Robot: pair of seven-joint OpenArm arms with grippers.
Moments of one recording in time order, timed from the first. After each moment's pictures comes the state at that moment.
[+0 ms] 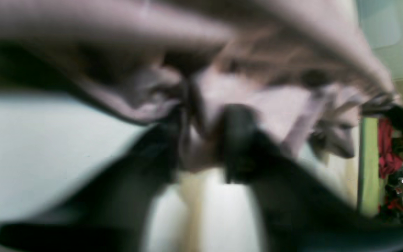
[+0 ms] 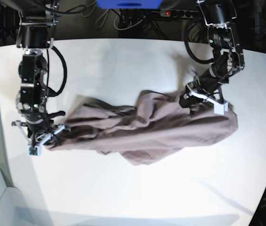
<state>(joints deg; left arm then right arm) 3.4 -1.7 -21.5 75.0 -42.6 -21.0 45.5 7.8 8.1 7.7 83.5 0.1 1.1 -35.9</state>
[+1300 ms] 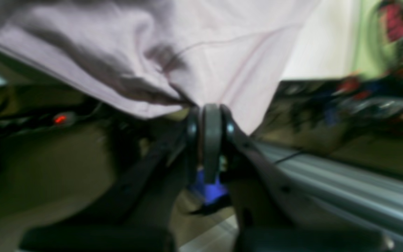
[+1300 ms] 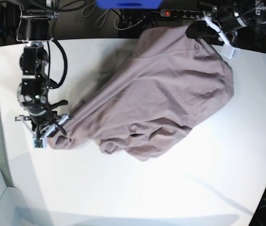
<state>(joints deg) 40.2 -13.9 -19.1 112.8 -56.1 -20.3 63.8 3.1 7.9 7.5 88.2 0.2 6.4 -36.8</state>
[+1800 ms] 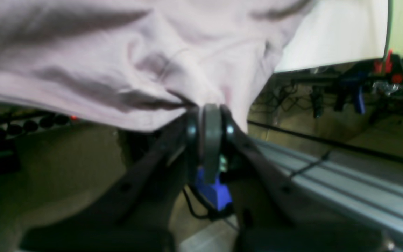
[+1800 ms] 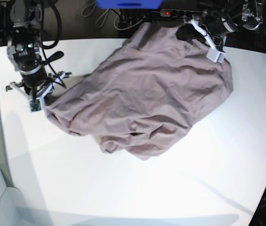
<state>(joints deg) 36.9 -12.4 -14.8 111.7 -52.6 -20.1 64.5 -20.5 12.5 6.5 115.6 0.3 7.6 -44.6</state>
